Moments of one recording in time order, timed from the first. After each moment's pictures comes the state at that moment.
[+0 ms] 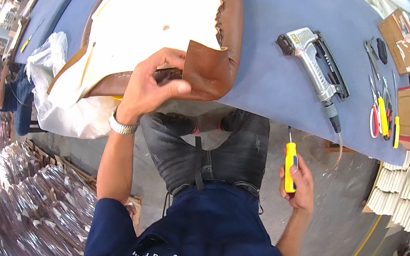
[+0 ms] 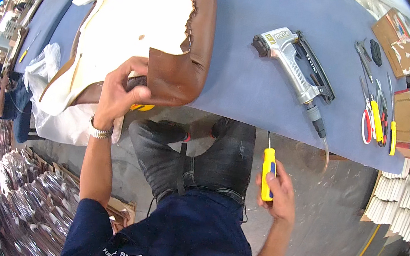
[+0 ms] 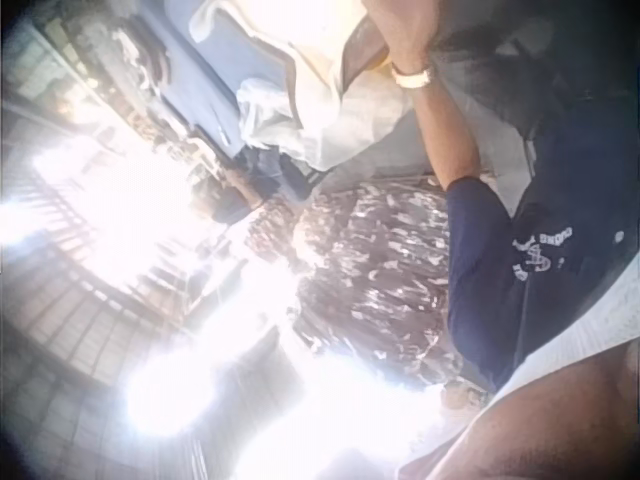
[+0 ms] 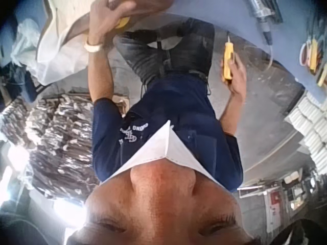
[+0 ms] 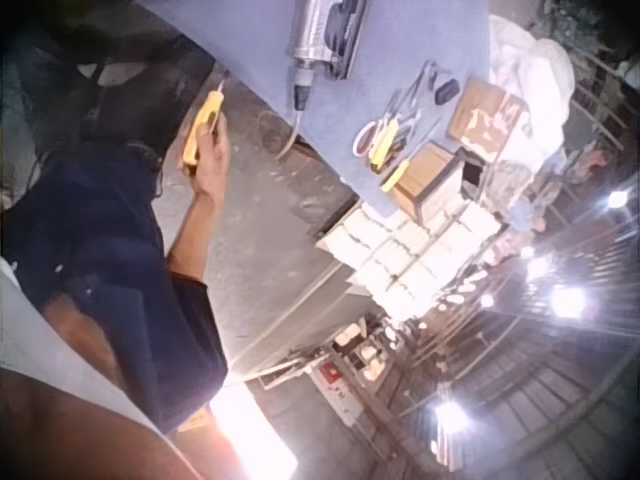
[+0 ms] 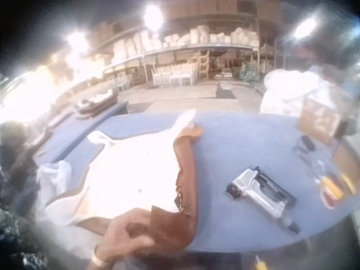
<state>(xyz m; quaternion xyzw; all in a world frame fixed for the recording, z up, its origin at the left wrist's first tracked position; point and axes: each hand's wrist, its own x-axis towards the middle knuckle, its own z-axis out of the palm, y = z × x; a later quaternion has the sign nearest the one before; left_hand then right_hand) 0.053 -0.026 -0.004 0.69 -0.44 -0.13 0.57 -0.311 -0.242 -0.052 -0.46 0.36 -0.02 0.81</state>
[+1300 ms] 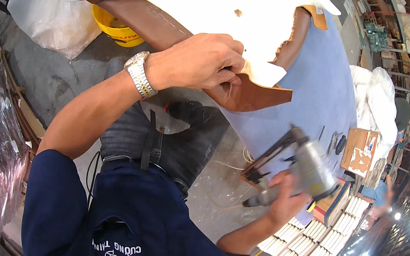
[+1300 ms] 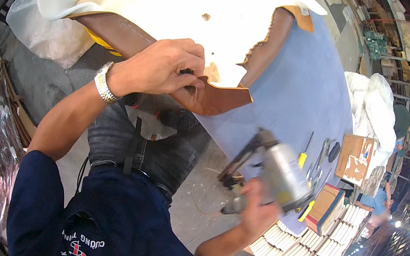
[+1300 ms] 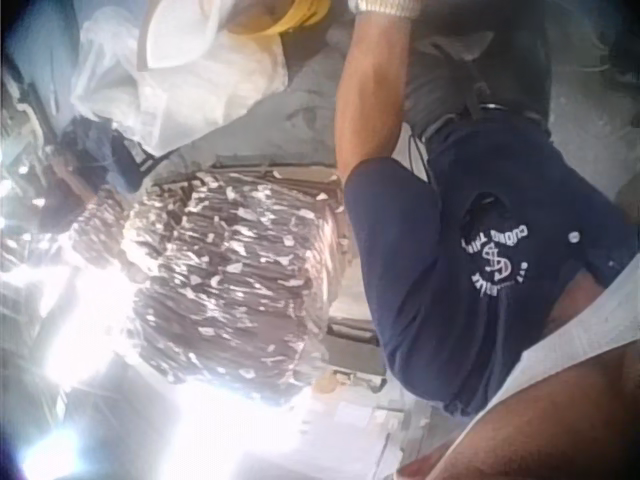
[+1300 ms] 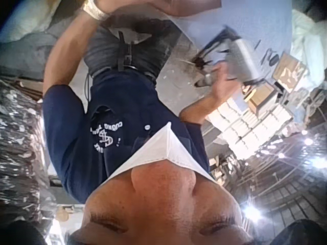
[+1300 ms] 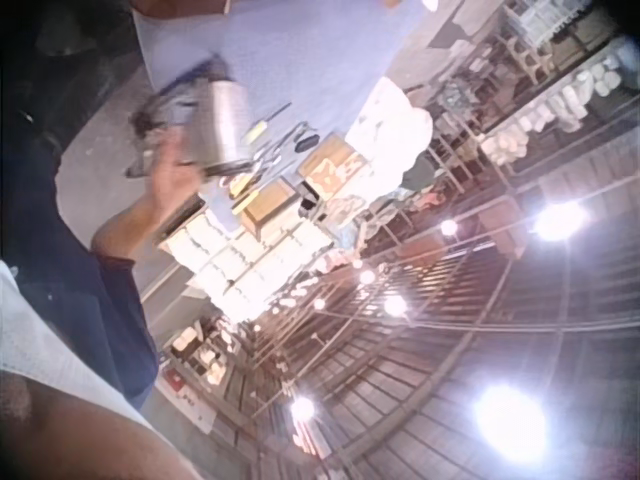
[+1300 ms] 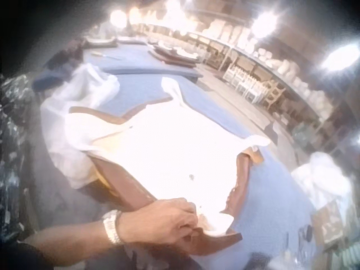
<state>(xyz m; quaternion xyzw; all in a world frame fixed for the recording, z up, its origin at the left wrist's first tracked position) 0.060 -0.035 -0.037 0.74 -0.47 0.06 0.47 -0.212 -0.268 0.037 -0.88 0.24 -0.18 0.38</state>
